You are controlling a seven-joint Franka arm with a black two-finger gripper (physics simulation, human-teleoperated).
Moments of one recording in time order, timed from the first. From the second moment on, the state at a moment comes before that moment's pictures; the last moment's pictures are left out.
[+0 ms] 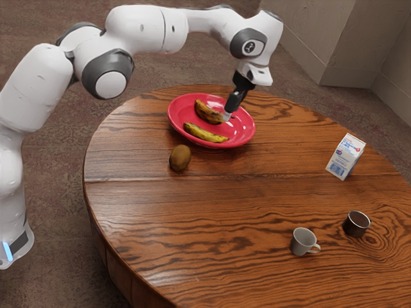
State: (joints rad) arm 0.15 0.50 0.13 -1.16 -0.05 1.53 0.95
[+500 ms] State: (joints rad) arm 0.24 0.51 0.16 -1.16 0.02 1.64 1.04
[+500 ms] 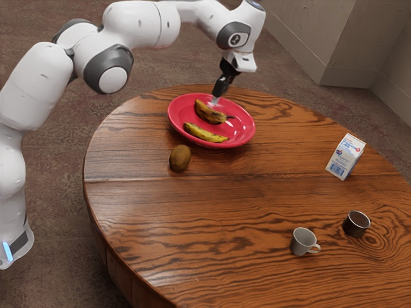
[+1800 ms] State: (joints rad) arm 0.26 0.56 0.15 -1.21 -0.01 1.58 1.13
